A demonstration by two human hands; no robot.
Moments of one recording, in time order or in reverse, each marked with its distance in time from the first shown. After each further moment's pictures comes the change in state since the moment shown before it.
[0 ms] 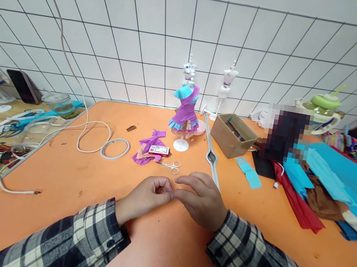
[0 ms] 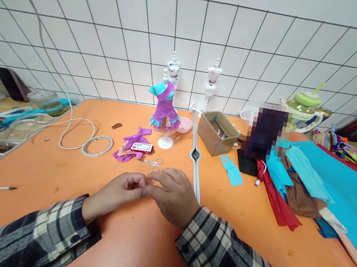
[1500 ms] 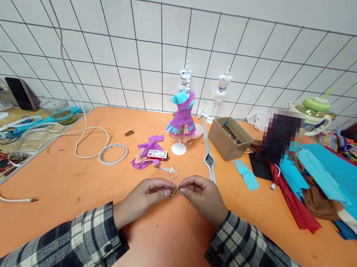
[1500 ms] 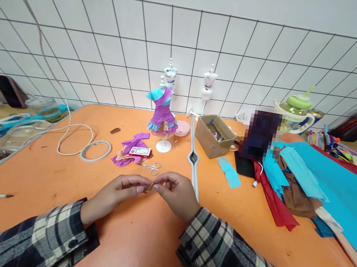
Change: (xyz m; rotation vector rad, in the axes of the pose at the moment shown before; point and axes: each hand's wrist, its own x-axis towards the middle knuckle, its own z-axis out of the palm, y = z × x) left_hand -0.002 0.004 -0.008 -0.113 0.006 0.027; right_hand -0.004 0.013 0.016 0.845 -0.038 0.816
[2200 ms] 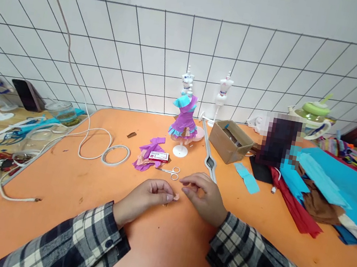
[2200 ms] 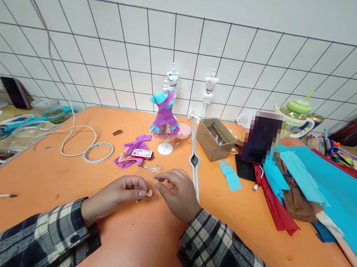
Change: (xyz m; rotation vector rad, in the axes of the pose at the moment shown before) left_hand 0.000 0.000 -0.003 -0.210 -0.059 -0.084; right_hand 0.007 -0.005 -0.008 -0.455 0.062 -0.425
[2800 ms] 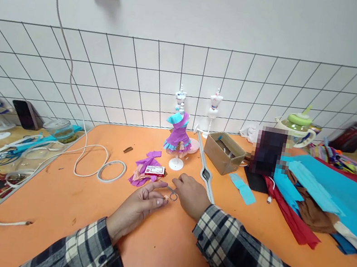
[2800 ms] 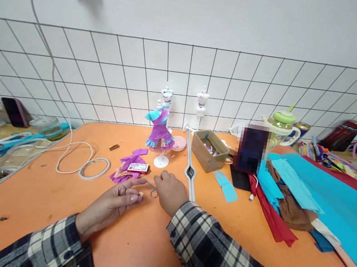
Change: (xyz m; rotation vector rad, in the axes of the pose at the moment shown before) left_hand 0.006 -0.004 -0.013 -0.403 0.093 -0.004; right_hand 0.035 0.012 0.020 -0.695 -0.422 0.098
